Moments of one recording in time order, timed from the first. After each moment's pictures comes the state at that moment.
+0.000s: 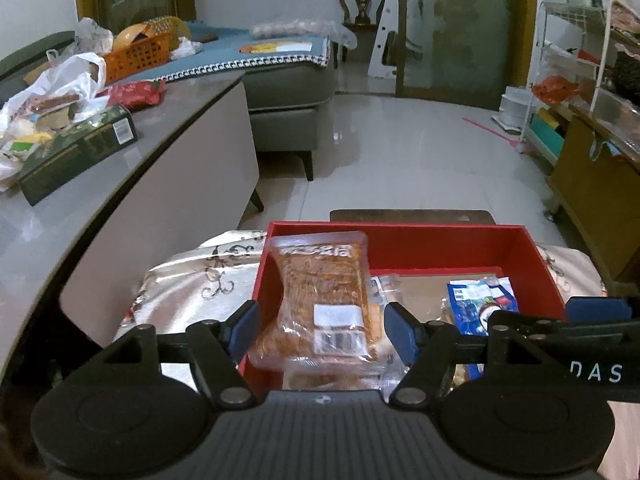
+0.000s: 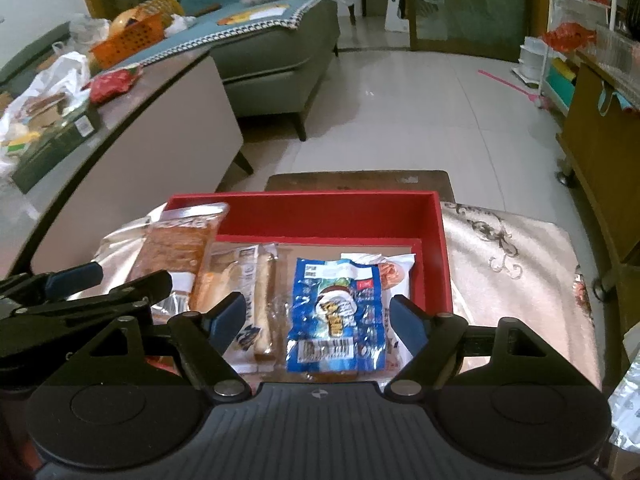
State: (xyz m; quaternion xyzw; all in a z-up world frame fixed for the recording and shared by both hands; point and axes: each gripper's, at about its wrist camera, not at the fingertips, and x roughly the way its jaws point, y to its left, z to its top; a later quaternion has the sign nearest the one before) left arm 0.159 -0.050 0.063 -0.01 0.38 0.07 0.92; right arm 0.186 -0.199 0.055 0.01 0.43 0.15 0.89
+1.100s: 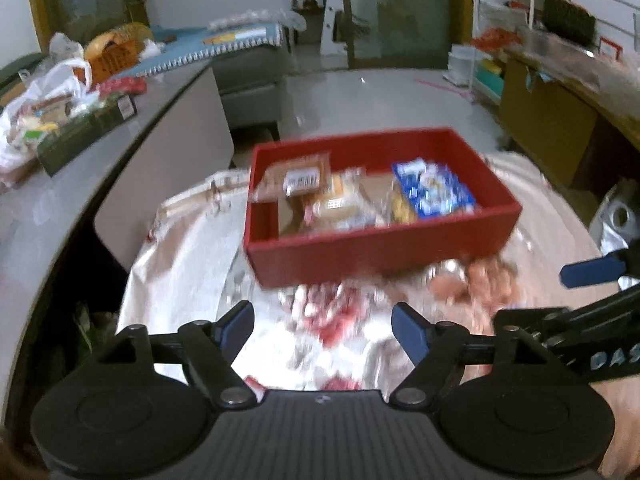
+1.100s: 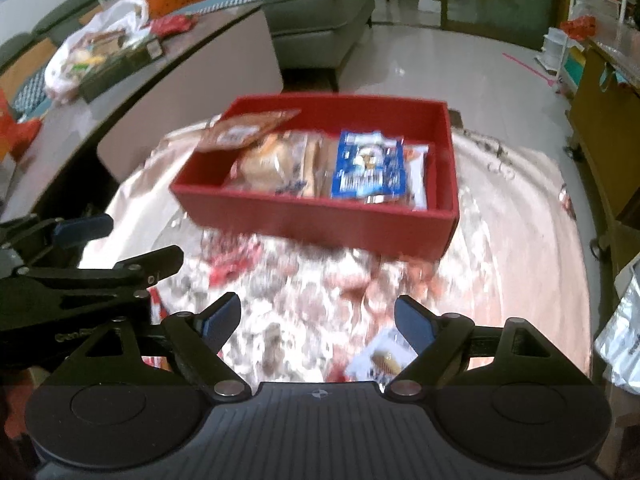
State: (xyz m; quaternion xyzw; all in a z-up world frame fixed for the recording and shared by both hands) left arm 0.029 -0.055 0.056 0.04 0.41 0.00 0.91; right arm 0.061 -0.219 0.047 -0.03 0.47 0.19 0.86
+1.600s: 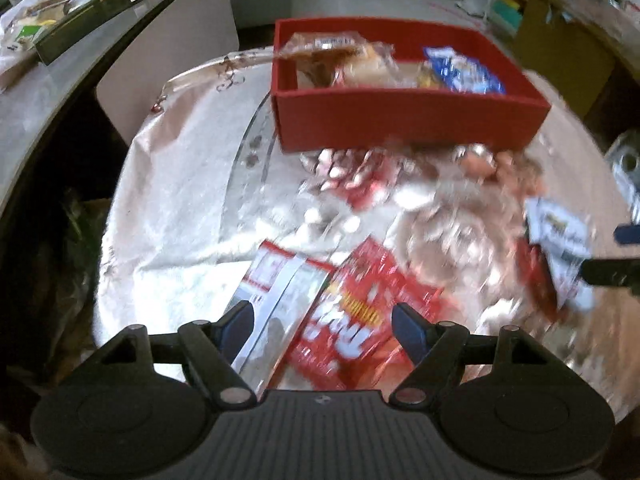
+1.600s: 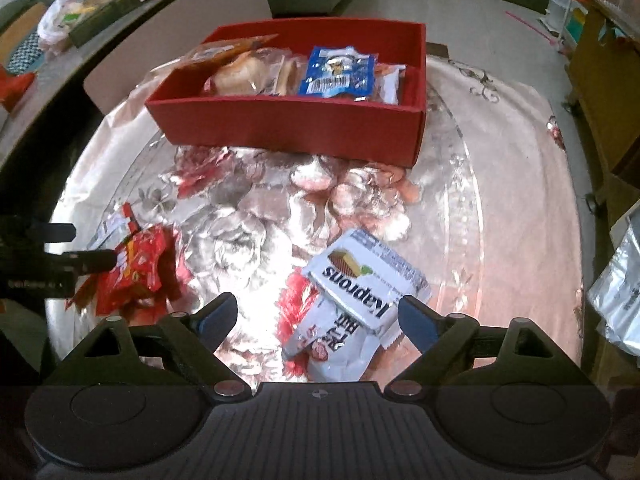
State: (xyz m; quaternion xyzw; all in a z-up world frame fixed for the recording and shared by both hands) left arm -0.004 -0.022 0.004 0.02 0.53 0.01 0.85; right arm 0.039 -0.253 0.014 -0.05 0.52 0.20 0.83
